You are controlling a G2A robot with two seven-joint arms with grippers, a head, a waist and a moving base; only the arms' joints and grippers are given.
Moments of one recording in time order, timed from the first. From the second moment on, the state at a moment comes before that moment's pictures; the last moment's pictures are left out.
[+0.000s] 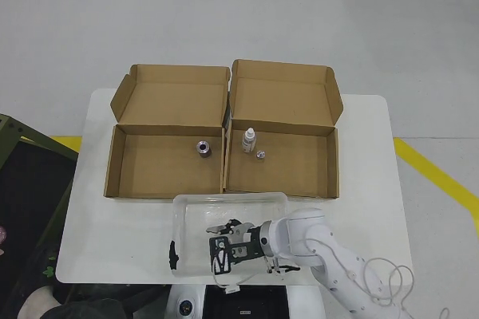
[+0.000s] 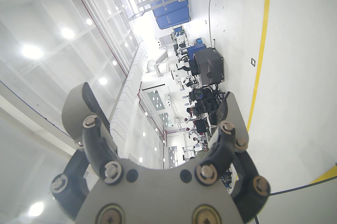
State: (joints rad) left arm -0.36 -0.19 -0.39 -1.44 1.98 -0.36 0.13; right arm -1.23 -1.28 0.89 -1.89 -1.39 -0.98 0.64
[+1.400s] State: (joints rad) left arm -0.36 -0.19 -0.39 -1.44 1.98 -0.36 0.13; right arm -1.14 -1.26 0.79 -1.72 -1.34 -0.93 0.60
